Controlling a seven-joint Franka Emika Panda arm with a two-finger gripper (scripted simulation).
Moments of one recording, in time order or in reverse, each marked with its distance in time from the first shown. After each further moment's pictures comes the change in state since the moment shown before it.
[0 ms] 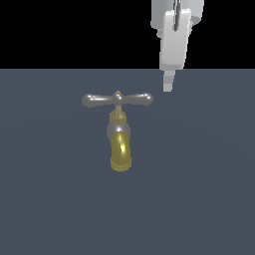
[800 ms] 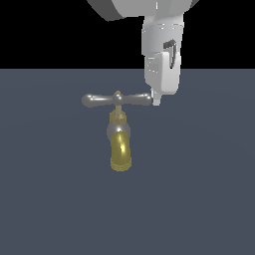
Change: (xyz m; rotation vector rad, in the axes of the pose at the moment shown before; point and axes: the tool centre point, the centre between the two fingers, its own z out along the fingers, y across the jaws) arm 0.027 0.041 0.044 -0.008 0.018 -0.281
